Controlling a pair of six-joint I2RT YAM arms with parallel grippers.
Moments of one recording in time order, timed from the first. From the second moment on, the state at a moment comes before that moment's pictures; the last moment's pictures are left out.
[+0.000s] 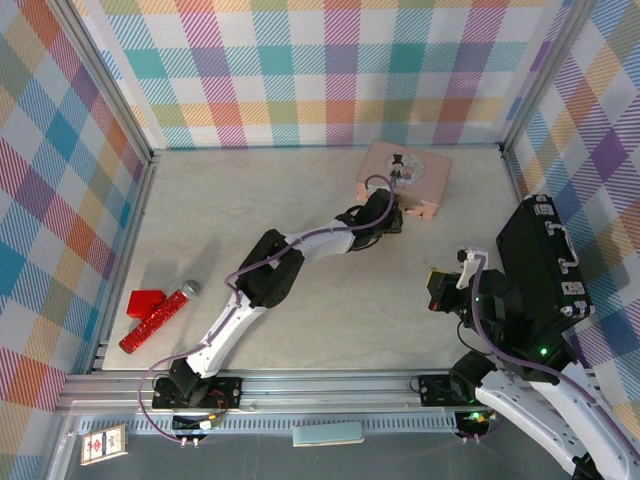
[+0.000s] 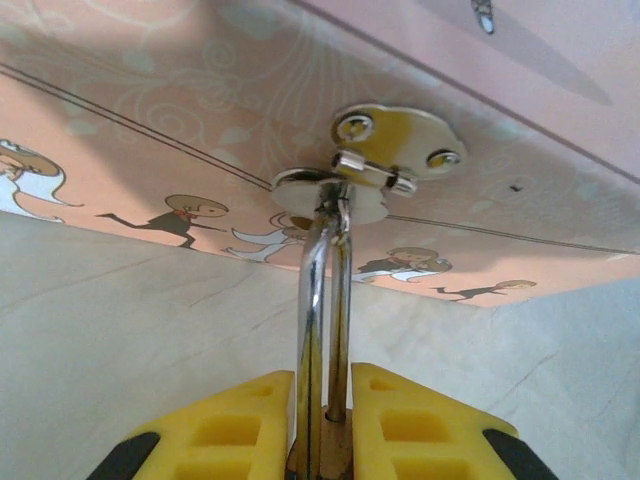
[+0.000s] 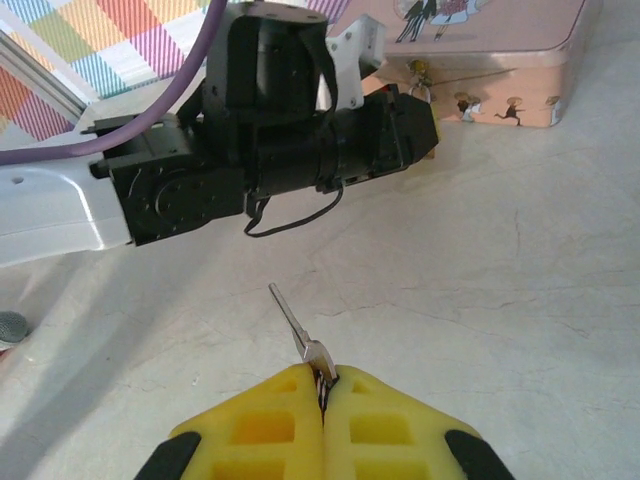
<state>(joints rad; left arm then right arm) -0.81 2.51 1.96 -0.06 -0.09 -0.69 0.68 0.45 0.77 -0.83 0.22 0.57</state>
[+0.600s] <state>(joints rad) -0.70 2.07 1.29 0.08 -0.09 -0.71 0.68 0.68 0.79 -0.65 0.06 0.65</state>
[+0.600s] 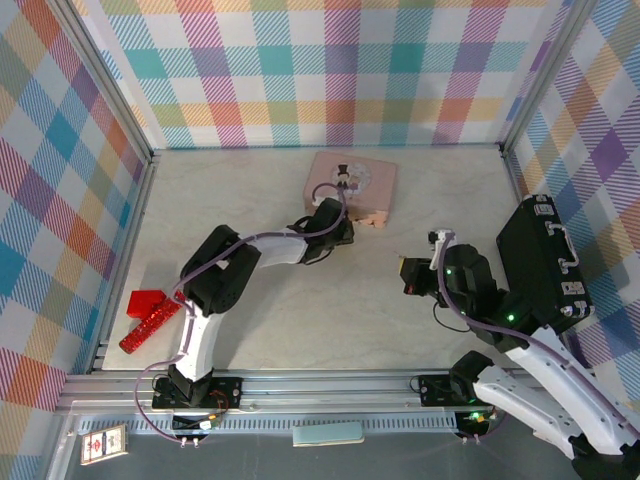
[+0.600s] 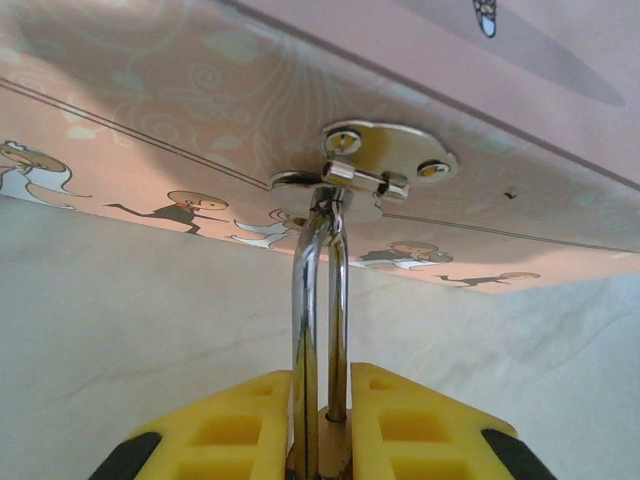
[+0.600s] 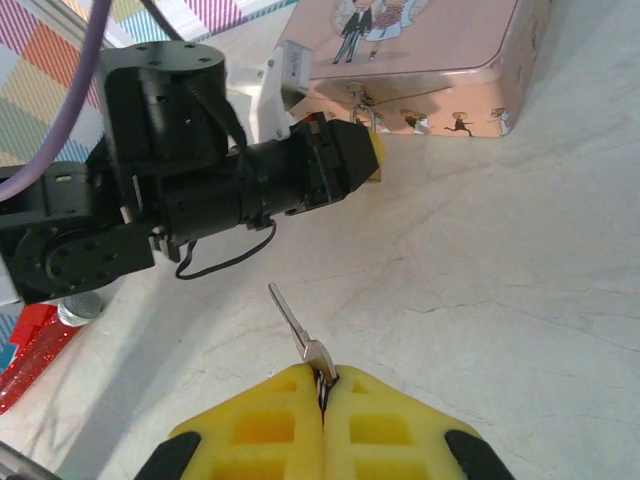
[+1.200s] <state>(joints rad) -0.63 1.49 0.78 -0.09 -0.17 -0.73 0.68 0.82 0.73 -0.53 -0.09 0.68</state>
